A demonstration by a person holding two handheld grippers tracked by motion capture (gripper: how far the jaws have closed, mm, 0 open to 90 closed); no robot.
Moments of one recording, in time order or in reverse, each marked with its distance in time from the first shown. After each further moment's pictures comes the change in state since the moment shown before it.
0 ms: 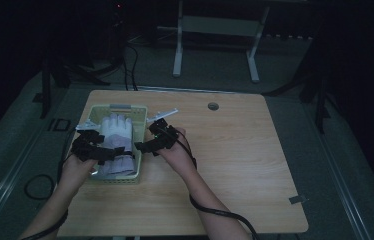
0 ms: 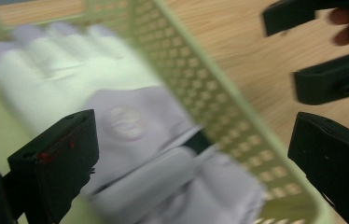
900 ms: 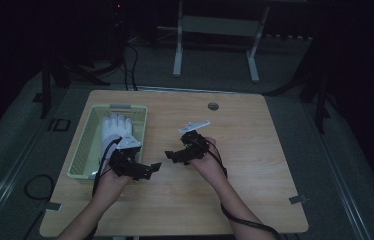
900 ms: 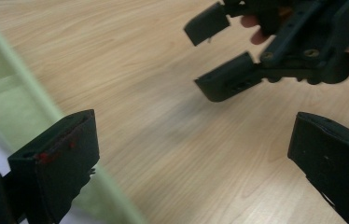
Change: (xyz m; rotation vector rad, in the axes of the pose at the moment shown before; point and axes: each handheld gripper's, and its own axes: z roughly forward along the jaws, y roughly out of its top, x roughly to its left) left arm -0.100 0.000 0.036 -0.050 -0.094 0.181; right arm -0.047 -0.067 -0.050 0.015 -0.066 -0.004
